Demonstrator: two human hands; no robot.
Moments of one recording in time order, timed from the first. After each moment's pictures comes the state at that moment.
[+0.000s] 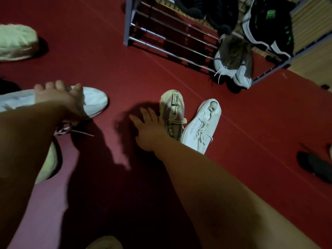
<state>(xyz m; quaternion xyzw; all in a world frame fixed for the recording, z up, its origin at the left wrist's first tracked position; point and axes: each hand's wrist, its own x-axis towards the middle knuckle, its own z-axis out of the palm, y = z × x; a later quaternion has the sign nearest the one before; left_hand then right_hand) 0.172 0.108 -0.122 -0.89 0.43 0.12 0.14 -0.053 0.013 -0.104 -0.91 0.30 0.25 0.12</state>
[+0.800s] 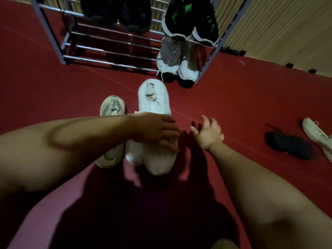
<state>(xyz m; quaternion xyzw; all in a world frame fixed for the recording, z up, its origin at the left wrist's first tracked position) -0.124 -0.079 -0.051 -0.16 0.96 -0.22 0.00 -0.344 -0.131 -0.051 -0.71 0.68 0.07 0.19</state>
